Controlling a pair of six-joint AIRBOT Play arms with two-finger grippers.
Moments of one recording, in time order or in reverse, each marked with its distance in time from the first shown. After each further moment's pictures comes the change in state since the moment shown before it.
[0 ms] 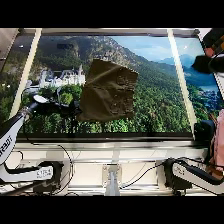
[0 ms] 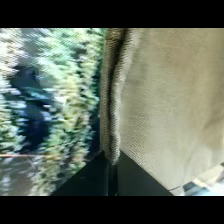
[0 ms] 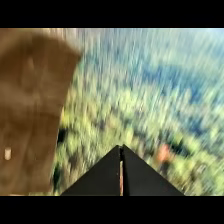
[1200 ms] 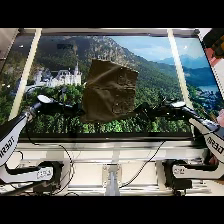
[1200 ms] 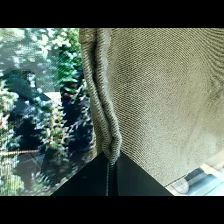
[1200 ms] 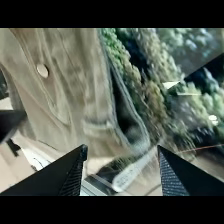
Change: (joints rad) left arm -0.050 0.000 0.000 -0.011 -0.004 0.035; right arm 0.245 -0.246 -0.823 0.811 -0.386 -0.172
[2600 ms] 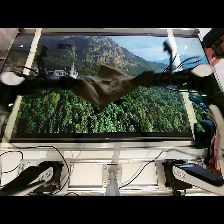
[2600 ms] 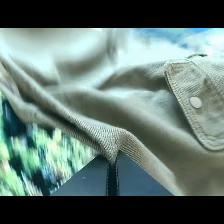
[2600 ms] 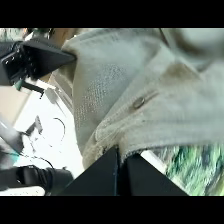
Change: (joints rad) left arm -0.020 0.379 0.363 -0.029 -0.117 0.150; right arm 0.092 0.280 0.611 -0.084 0.303 -0.114
